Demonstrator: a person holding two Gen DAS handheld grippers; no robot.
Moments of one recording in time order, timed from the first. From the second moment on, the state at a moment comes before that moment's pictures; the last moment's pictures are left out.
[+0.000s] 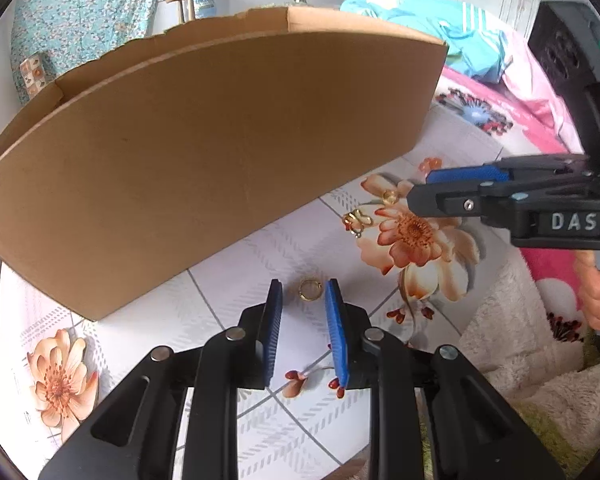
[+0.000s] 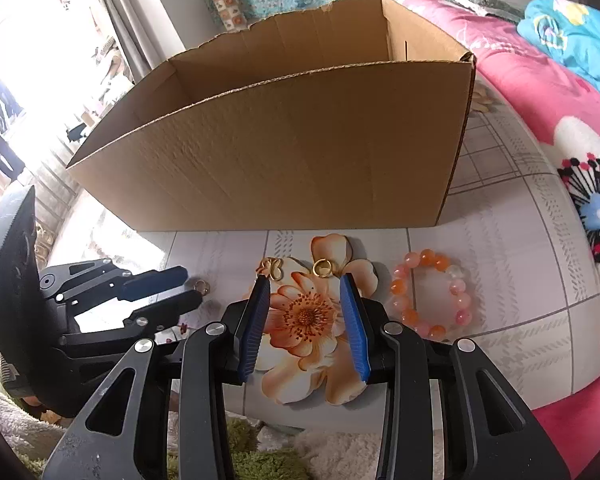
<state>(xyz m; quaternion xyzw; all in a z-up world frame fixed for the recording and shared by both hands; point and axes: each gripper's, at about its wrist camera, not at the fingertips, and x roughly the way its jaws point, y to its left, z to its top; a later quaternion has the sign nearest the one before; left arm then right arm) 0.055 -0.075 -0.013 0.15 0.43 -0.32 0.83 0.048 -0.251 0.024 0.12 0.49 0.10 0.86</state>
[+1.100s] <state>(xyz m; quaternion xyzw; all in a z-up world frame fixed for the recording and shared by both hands) 0.058 -0.067 -0.003 0.14 0.43 -0.31 0.84 0.060 -0.238 0.015 0.06 0.49 0.09 0.86</state>
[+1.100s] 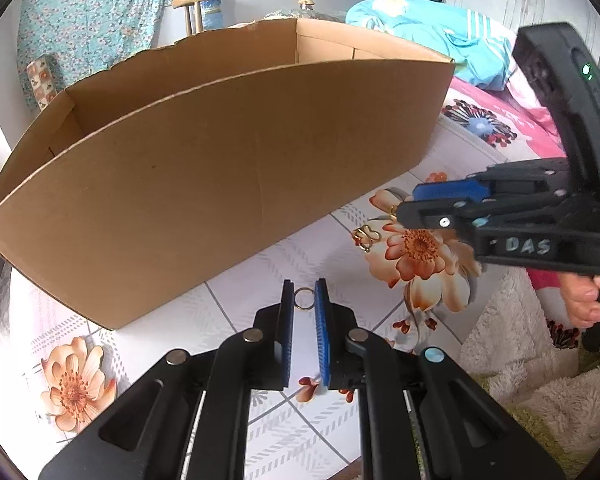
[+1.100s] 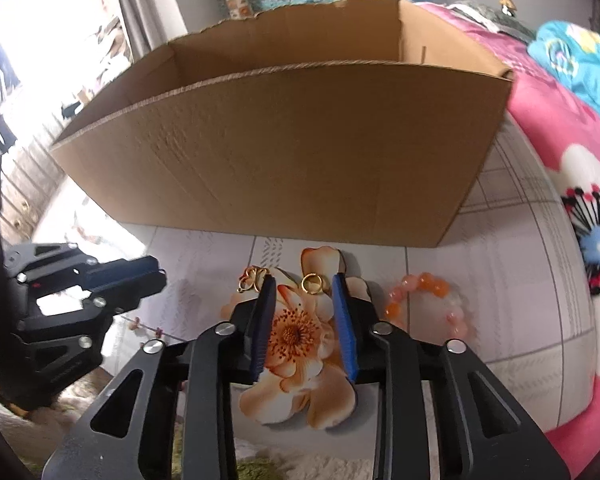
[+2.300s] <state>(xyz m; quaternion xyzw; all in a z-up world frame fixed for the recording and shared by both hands) 0.052 -0.063 0.003 0.13 0.42 -0.31 0.84 0.069 -0.218 0.005 0.02 0.50 0.09 0.86</state>
